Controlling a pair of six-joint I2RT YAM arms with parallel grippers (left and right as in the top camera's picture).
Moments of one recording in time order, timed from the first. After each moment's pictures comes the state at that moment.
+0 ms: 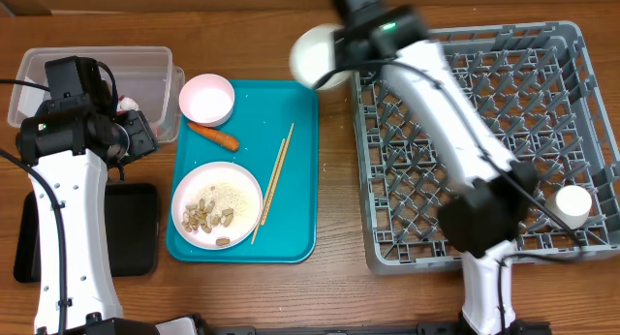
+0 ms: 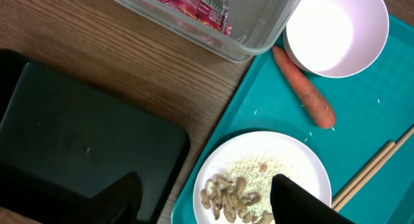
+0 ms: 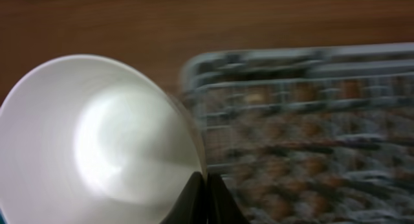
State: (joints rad) left arm 0.24 1.47 1.44 -1.14 -0.08 -0.23; right arm 0.43 2.14 2.31 -1.21 0.34 0.38
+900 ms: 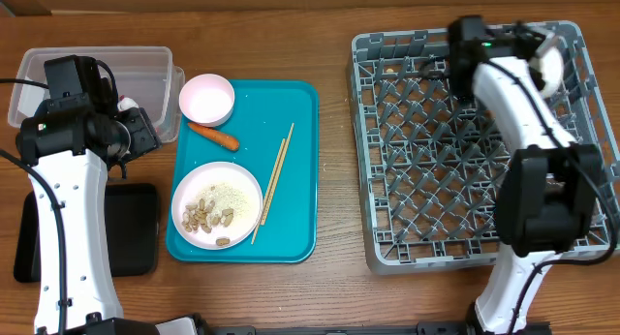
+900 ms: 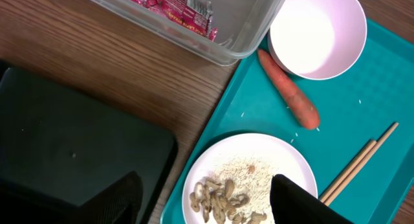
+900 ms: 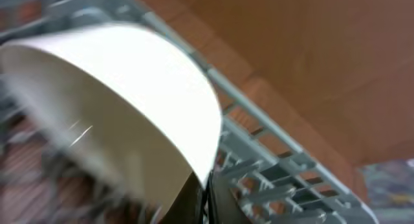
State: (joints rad) left arm 0.24 1.47 1.44 -1.13 -0.03 -0.23; right arm 0.09 2.08 1.71 -1.03 1.12 0.74
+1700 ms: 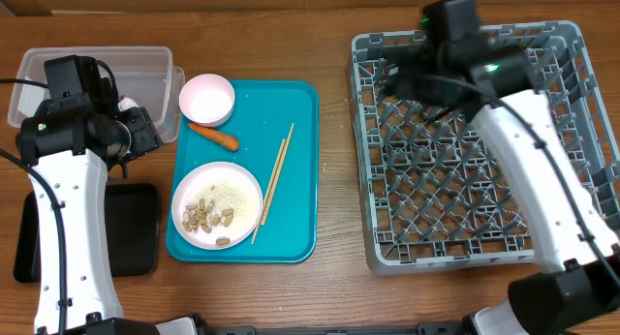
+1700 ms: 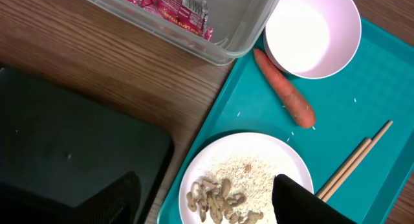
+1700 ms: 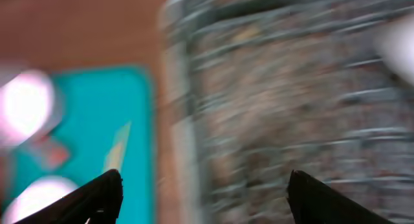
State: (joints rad) left arm 0.24 1.47 1.44 -1.13 -0.02 -0.23; right arm 0.34 1.71 1.77 -1.08 -0.07 0.43
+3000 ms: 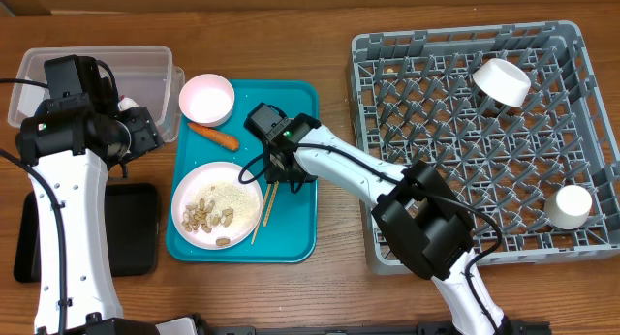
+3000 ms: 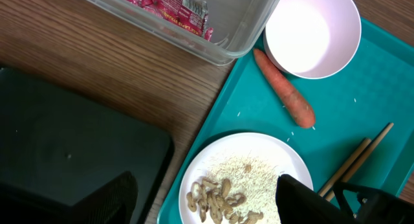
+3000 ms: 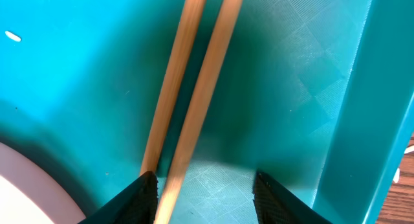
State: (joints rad) left arm 0.24 1.47 1.44 -1.13 -0.02 -0.23; right arm 0.81 2.26 1.76 -0.87 0.00 0.77
